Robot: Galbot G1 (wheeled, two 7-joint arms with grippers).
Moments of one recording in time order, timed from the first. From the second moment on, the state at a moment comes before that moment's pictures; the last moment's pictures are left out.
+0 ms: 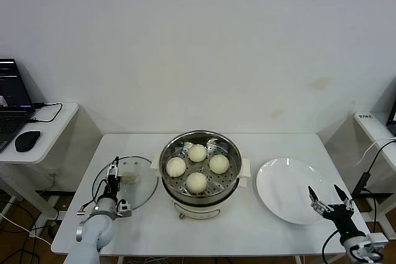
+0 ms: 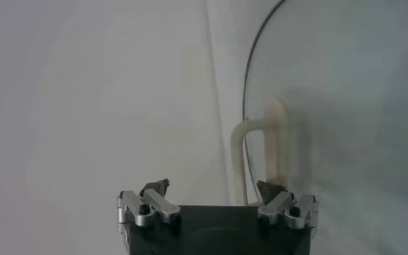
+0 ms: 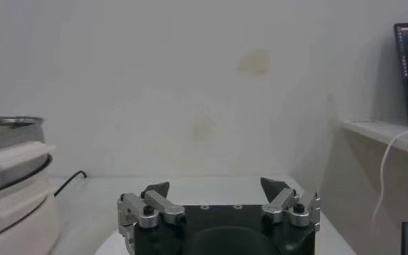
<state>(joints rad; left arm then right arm) 1.06 -1.21 -0.43 -1.34 1.32 0.14 -0.08 -1.61 1.14 0.85 1.82 0.55 0.07 -0.21</state>
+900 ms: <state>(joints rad) 1.05 -1.23 -0.41 -1.22 1.25 0.10 -0.20 -1.64 1.14 0.87 1.82 0.54 0.08 -0.22</state>
